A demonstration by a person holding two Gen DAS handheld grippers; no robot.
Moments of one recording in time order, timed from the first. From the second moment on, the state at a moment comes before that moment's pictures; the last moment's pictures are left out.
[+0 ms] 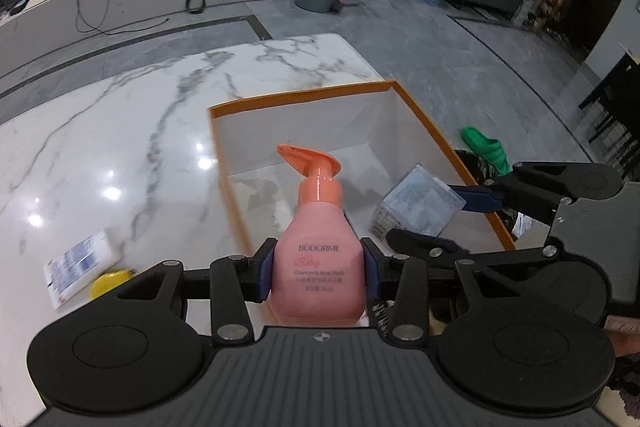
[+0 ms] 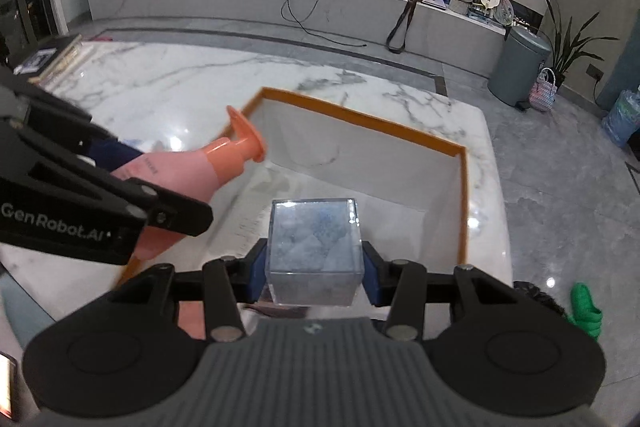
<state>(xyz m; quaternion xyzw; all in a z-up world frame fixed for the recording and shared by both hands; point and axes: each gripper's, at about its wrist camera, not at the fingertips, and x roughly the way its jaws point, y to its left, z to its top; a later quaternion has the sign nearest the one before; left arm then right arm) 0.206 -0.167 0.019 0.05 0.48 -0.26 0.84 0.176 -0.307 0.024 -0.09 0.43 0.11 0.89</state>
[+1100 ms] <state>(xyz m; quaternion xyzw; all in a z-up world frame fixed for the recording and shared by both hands) 0.281 -0.213 -0.033 0.04 0.52 -0.20 0.83 0.266 -0.323 -0.045 -0.27 0.48 0.24 0.80</state>
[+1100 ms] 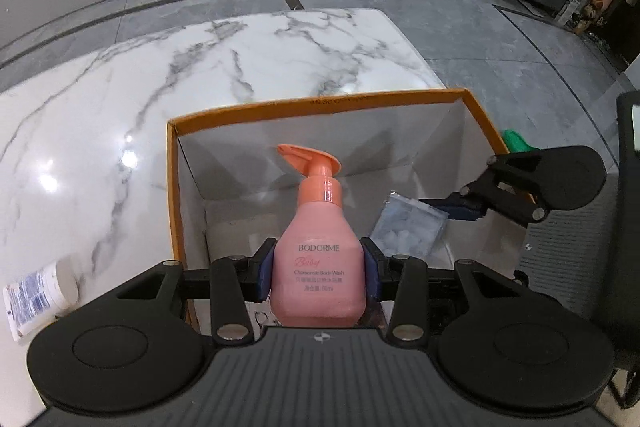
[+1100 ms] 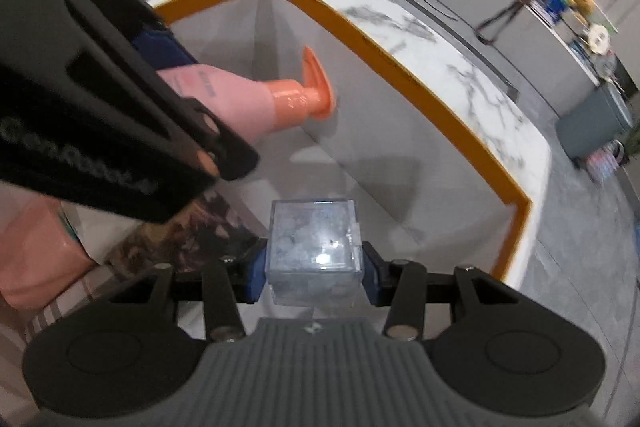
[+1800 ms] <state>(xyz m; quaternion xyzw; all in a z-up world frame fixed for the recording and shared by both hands) 0.294 -0.203 -0.032 0.04 0.51 -0.18 0.84 0.293 -0.332 -0.049 0.00 0.54 0.20 0.82</state>
